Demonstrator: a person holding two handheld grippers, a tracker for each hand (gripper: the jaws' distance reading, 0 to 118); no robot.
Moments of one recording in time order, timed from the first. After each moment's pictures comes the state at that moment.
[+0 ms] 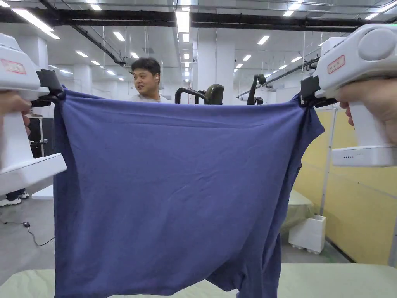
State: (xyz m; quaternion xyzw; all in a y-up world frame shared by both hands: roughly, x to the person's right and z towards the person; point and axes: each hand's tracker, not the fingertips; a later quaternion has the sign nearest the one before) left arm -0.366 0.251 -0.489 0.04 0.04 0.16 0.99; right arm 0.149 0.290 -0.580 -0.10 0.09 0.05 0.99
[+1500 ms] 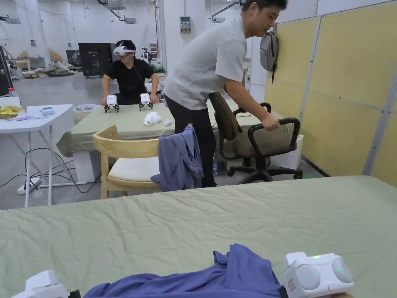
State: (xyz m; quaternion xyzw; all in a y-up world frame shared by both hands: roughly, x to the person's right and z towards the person) left arm -0.334 -0.330 -0.663 -0.36 0.10 0.20 0.91; right arm 0.169 -0.332 -0.715 -0.50 0.02 0.07 0.86
